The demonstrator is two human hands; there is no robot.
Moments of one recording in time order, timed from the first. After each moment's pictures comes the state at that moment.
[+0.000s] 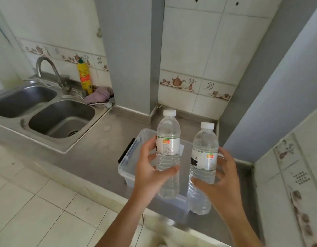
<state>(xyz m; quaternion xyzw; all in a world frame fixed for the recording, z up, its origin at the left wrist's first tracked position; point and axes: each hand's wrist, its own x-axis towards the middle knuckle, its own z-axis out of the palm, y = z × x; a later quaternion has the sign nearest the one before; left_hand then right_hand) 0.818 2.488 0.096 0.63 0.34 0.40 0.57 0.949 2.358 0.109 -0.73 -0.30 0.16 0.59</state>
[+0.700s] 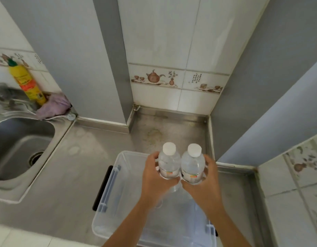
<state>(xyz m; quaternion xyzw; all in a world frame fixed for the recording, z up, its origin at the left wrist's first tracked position) 0.952 2.583 0.005 0.68 0.38 0.24 0.57 1.035 2.462 0.027 -0.80 -0.17 0.16 0.55</state>
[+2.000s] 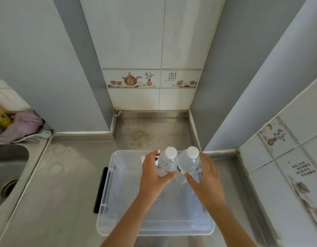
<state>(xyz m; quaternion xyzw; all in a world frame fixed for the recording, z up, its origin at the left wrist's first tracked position) 0.956 2.599 -0.006 0.78 0.25 0.17 0.54 1.024 2.442 0.025 -0.92 -0.17 0.06 0.35</state>
